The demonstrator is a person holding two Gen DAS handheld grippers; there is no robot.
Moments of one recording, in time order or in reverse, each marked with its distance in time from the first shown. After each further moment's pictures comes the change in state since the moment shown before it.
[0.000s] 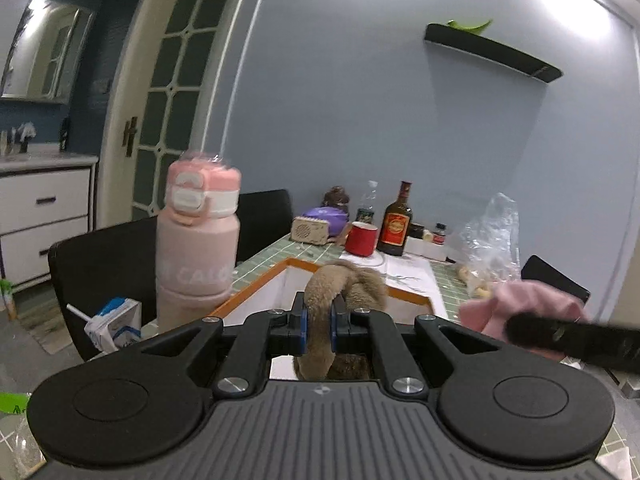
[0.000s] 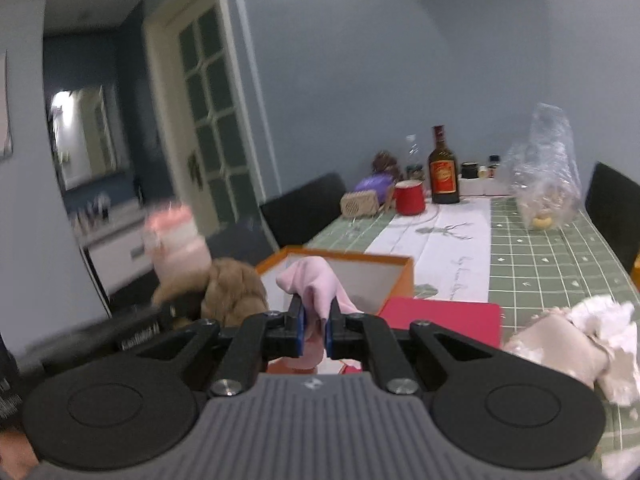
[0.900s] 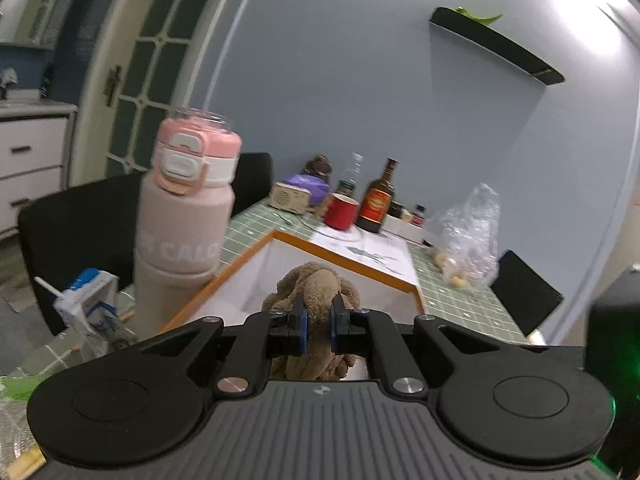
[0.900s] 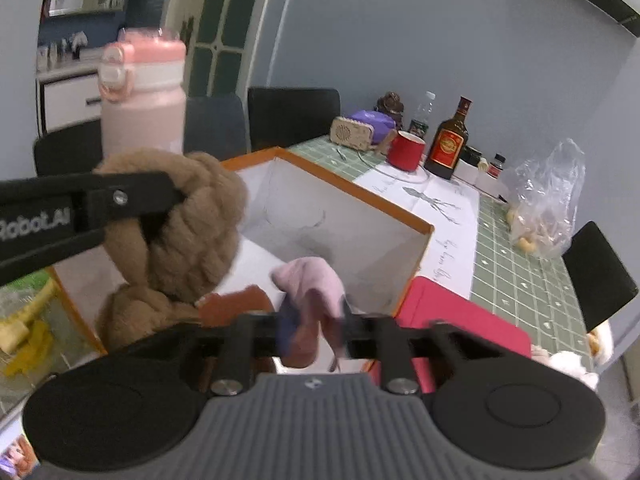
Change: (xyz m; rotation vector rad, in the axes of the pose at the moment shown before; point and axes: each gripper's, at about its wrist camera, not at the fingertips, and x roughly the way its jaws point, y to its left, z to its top) left arm 0.019 0.025 0.015 -0.088 0.117 -0.122; right arm 0.088 0.048 -0.017 -0.303 0.189 -0.186
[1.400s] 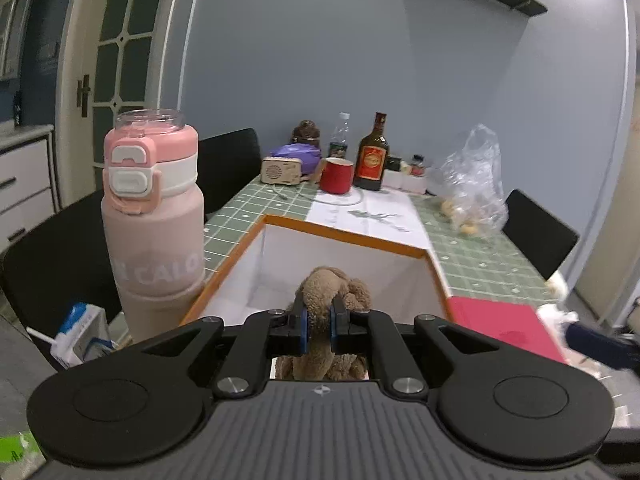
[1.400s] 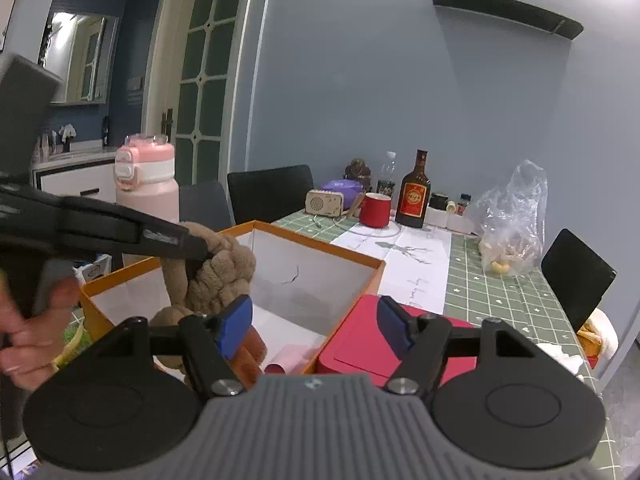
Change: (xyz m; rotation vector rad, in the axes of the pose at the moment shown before) left arm 0.040 -0.015 0.012 0.181 0.123 0.044; right arm -0.078 -0.028 -0.036 0.111 -0.222 -0.025
